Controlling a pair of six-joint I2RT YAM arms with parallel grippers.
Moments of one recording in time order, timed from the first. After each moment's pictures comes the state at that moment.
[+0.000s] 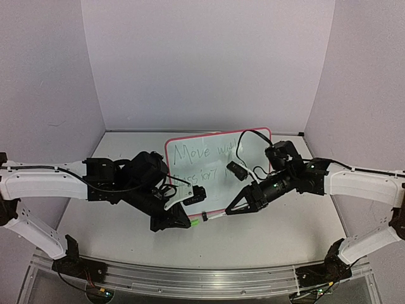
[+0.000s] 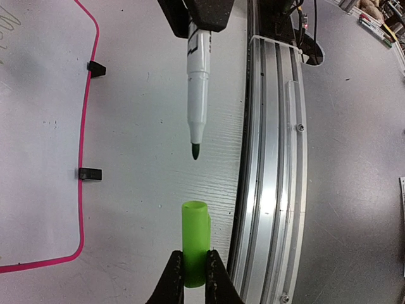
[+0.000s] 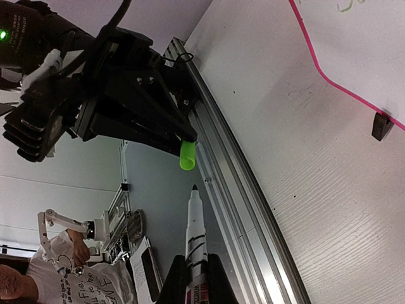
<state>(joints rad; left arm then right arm) -1.17 1.35 1.04 -0.52 0.29 0.14 0.80 1.33 0.90 -0.31 -0.90 0.48</state>
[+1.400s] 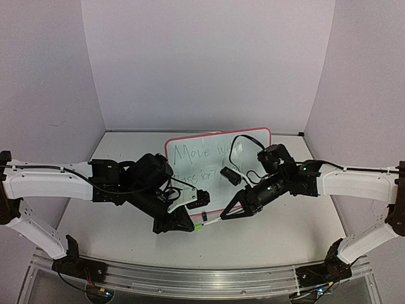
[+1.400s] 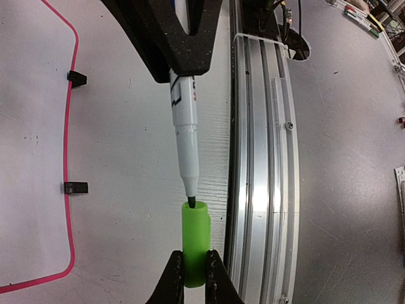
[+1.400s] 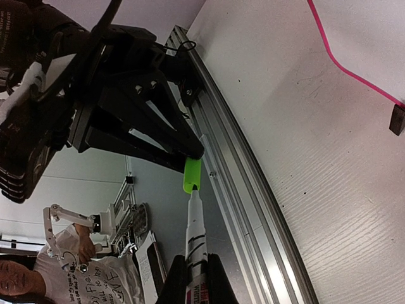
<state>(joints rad) -1.18 1.39 1.05 -0.50 0.35 0.18 0.83 1.39 0.91 -0.28 -0.92 0.50</state>
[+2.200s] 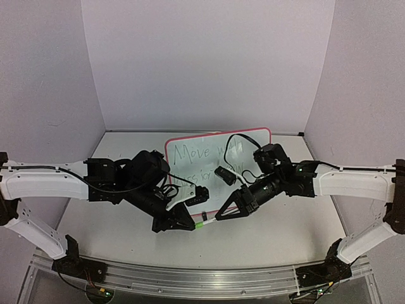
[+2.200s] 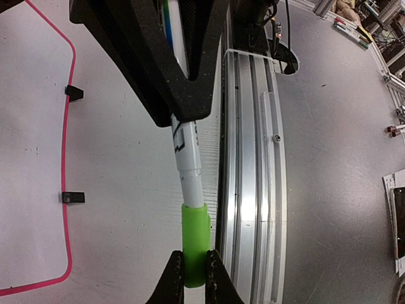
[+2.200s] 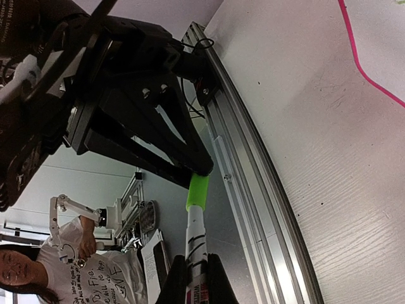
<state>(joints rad) -1.18 1.37 1.05 -0.47 0.38 0.16 0.87 1.42 0.93 -0.22 -0.96 0.53</state>
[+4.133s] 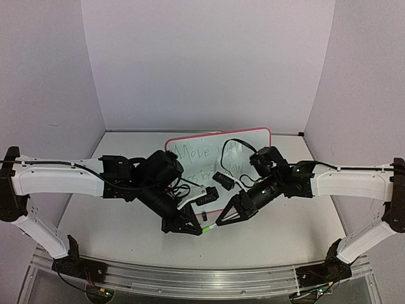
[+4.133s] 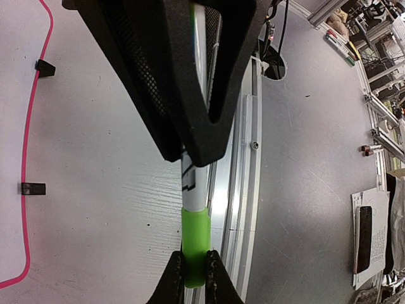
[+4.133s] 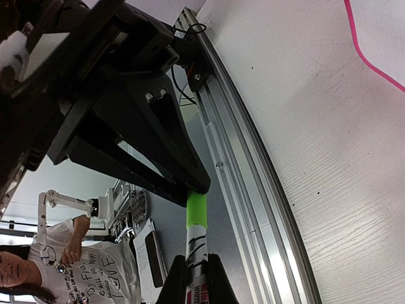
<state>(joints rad) -1.18 1.48 1.14 -0.51 0.47 0.00 0.89 1.44 0.94 -0.28 -0.94 0.47</state>
